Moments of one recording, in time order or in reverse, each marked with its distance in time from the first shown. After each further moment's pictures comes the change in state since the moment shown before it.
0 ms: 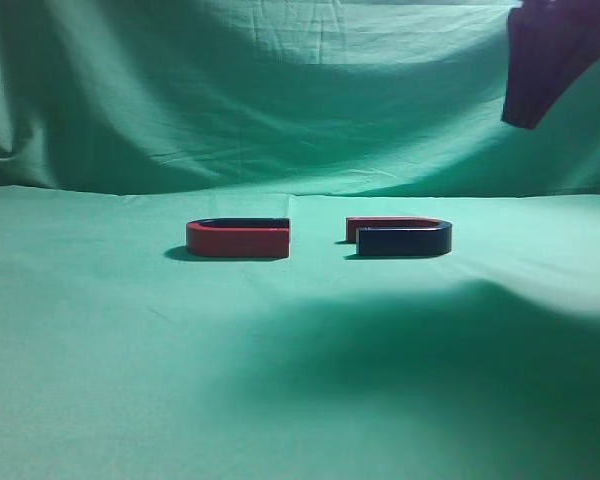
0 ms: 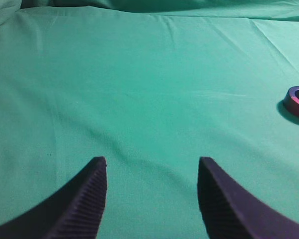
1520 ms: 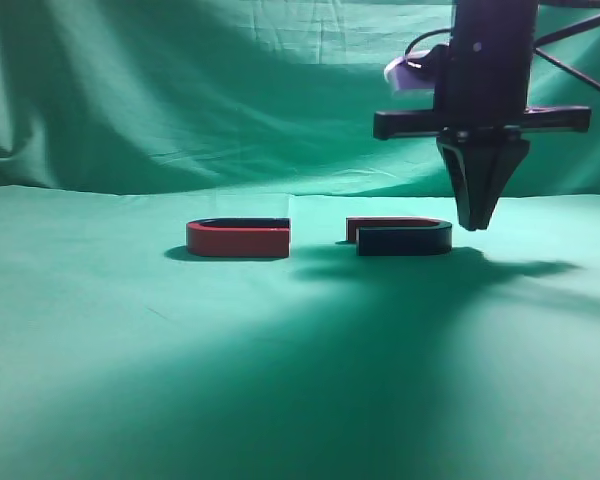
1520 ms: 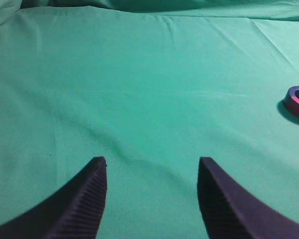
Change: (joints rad) left arm 0.000 0.000 0.000 0.000 0.000 0.000; right arm 0.152 0.344 -0.269 -0.369 0.067 0.397
